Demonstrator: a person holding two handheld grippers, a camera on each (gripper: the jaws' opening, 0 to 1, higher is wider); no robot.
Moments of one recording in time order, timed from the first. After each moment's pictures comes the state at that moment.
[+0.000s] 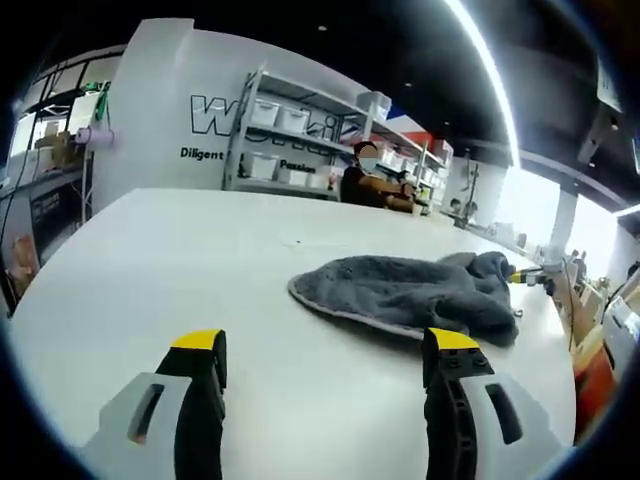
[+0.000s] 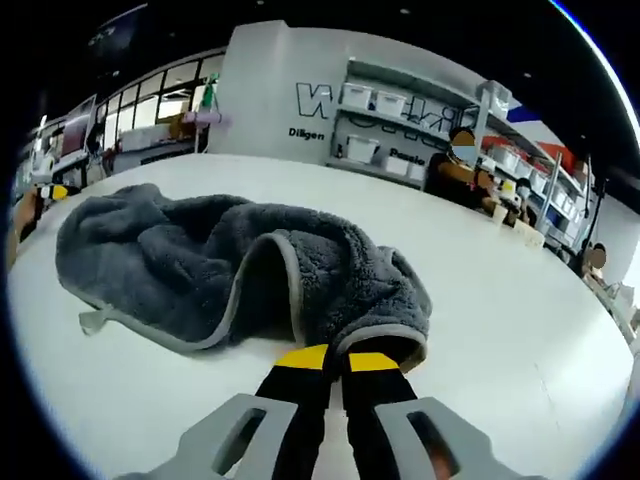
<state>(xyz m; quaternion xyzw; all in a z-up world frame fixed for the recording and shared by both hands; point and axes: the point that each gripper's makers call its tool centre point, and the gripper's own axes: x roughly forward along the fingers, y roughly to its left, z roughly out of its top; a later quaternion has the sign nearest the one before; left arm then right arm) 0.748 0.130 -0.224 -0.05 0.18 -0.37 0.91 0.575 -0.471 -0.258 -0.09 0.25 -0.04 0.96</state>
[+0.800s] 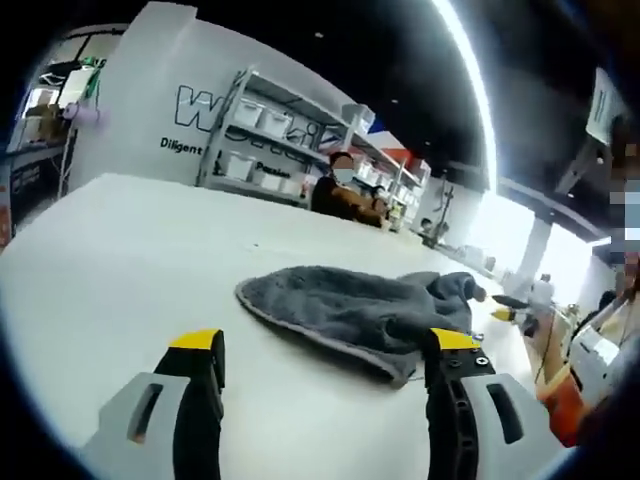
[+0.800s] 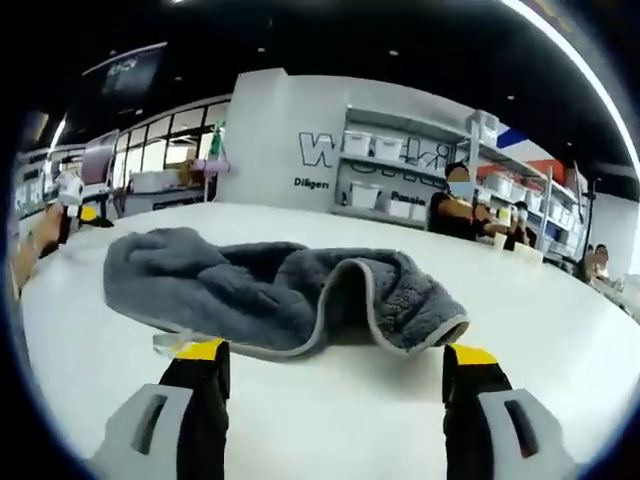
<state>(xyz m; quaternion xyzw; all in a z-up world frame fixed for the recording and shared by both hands) 0.717 0.082 -0.211 -0.14 0.19 -0.44 0.87 0.526 -0.402 -0.219 -0.06 0.14 -0.03 0.99</state>
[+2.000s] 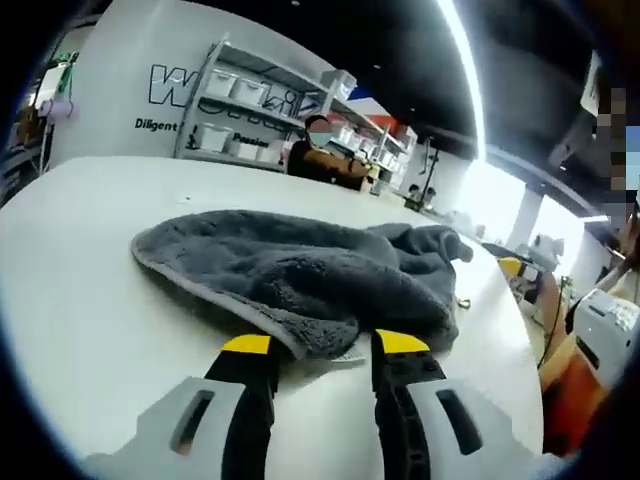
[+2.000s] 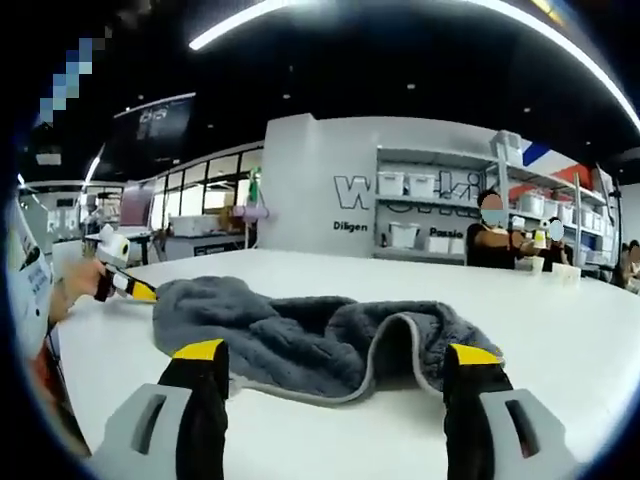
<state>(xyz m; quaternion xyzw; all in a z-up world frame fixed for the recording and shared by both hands) 0.666 -0.013 -0.250 -0.06 0.22 -0.46 0.86 0.533 -0.372 -0.185 -0.02 0.05 0.07 1.00</state>
